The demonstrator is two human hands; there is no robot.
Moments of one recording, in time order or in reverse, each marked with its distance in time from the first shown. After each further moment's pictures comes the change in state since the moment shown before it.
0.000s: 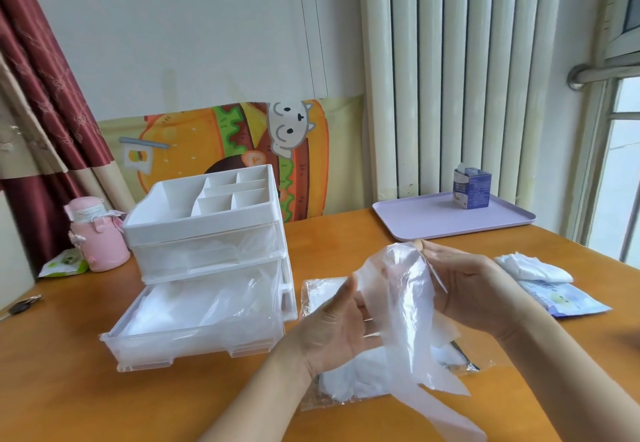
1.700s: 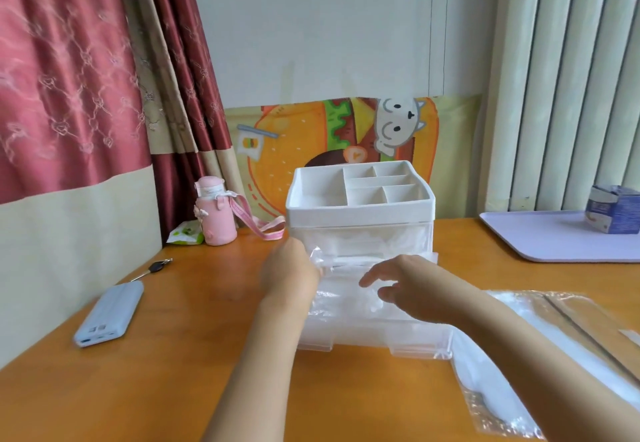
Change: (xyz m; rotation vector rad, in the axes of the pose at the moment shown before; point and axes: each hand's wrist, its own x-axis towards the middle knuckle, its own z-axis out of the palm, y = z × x) left_hand -0.152 0.133 -0.102 1.486 1.322 -0.252; right_hand 0.151 0.092 0.172 -1.661 -0.005 0.131
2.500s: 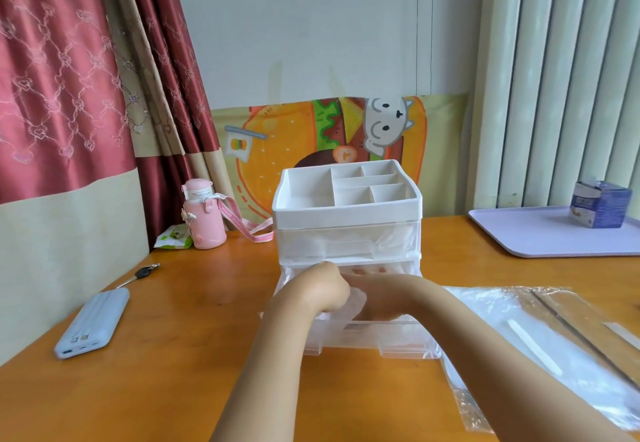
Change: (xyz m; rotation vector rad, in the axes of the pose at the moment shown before) left_hand -0.009 0.026 0.016 0.002 -0.441 0.208; right_hand 0.041 0.003 0.028 -0.253 -0.328 -0.059
